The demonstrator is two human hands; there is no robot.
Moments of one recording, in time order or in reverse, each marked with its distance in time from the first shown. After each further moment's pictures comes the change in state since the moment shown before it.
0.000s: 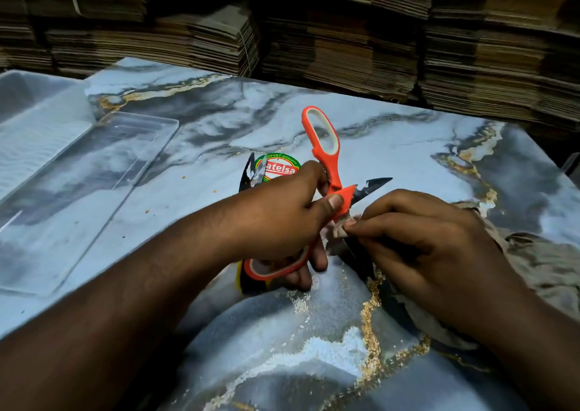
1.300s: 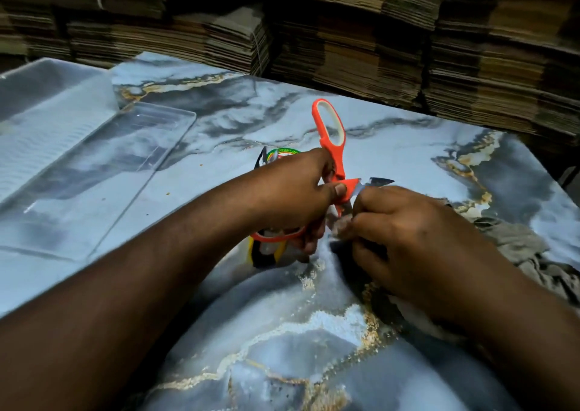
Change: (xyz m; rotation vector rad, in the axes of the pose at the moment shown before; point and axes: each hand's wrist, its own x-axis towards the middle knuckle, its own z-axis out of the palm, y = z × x) left_hand 0.002 0.003 -0.006 0.189 0.209 0.120; right_hand 0.018 -0.031 -0.003 -0.303 -0.196 -0.166
